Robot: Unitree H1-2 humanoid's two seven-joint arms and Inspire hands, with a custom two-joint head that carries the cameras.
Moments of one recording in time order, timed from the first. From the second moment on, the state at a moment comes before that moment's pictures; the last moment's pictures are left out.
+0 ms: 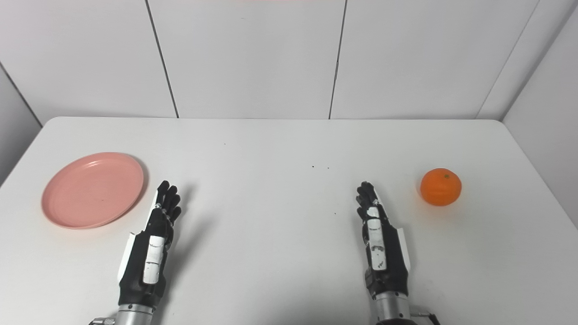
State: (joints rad) left arm 0.18 -0.06 -0.03 -0.20 0.06 -0.17 -0.07; right arm 0.07 0.04 0.04 -0.13 0.13 -0.06 -0.01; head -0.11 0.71
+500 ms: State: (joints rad) left arm 0.18 -0.06 -0.03 -0.20 0.04 -0.17 -0.07; right arm 0.11 0.04 0.04 -0.15 0.11 -0.06 -0.01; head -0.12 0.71
